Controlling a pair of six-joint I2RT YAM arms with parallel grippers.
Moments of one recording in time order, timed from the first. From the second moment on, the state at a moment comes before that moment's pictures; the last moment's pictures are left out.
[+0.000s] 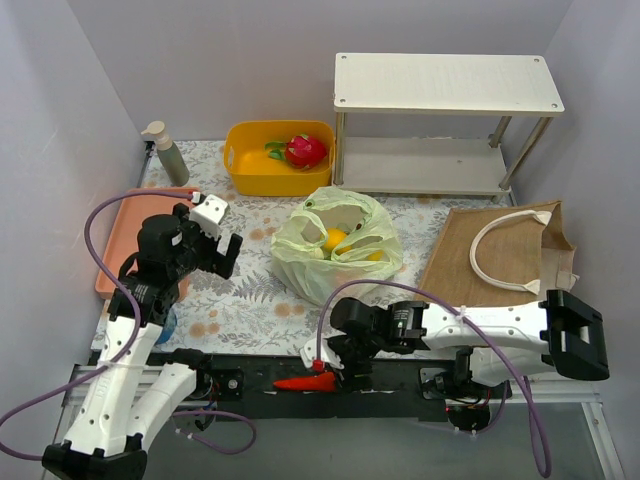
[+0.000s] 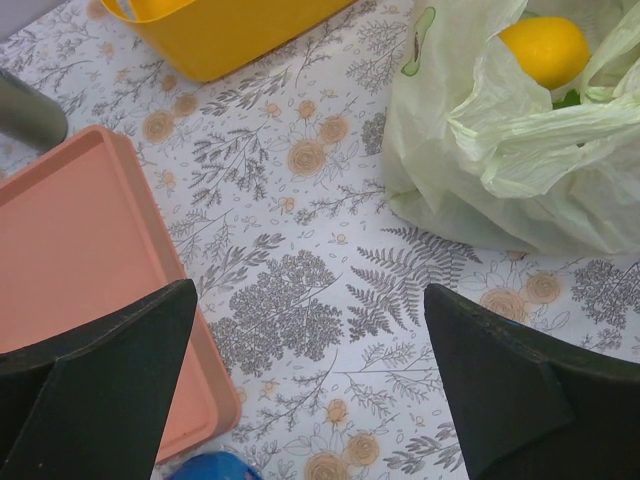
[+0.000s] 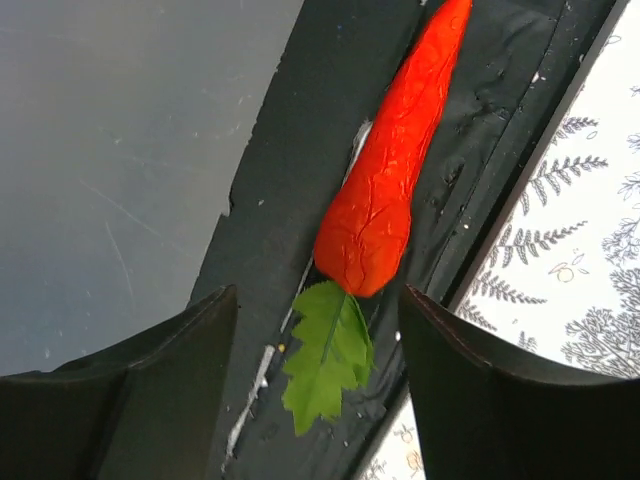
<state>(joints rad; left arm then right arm) -0.21 0.74 0.93 -0.66 0.17 0.27 1.38 1.25 0.74 -0.44 -0.52 -0.43</state>
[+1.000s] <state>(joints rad) -0.21 0.73 0.98 -0.80 0.21 0.36 1.41 1.44 0.74 -0.22 -0.33 -0.43</state>
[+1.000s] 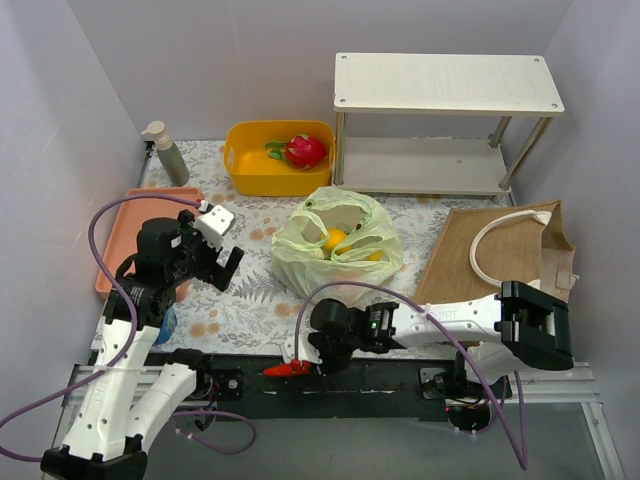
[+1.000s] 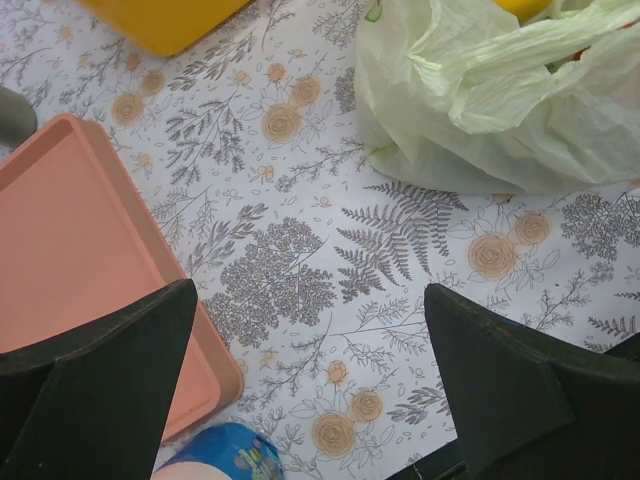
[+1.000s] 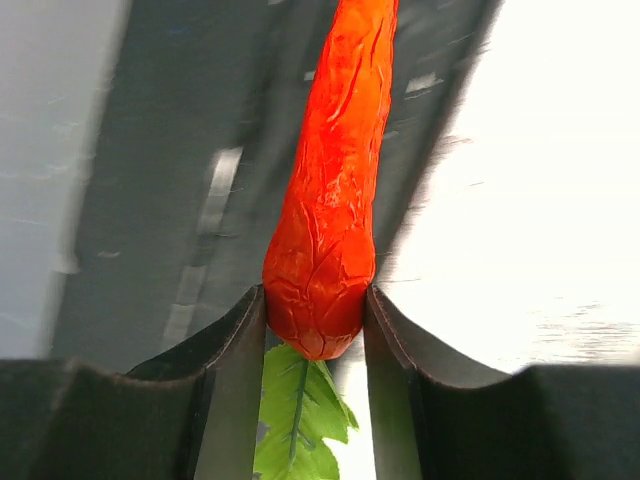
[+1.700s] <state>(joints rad) -0.21 0.97 0.82 -1.13 0.57 0.87 1.18 1.65 1.27 -0.55 -0.26 -0.83</state>
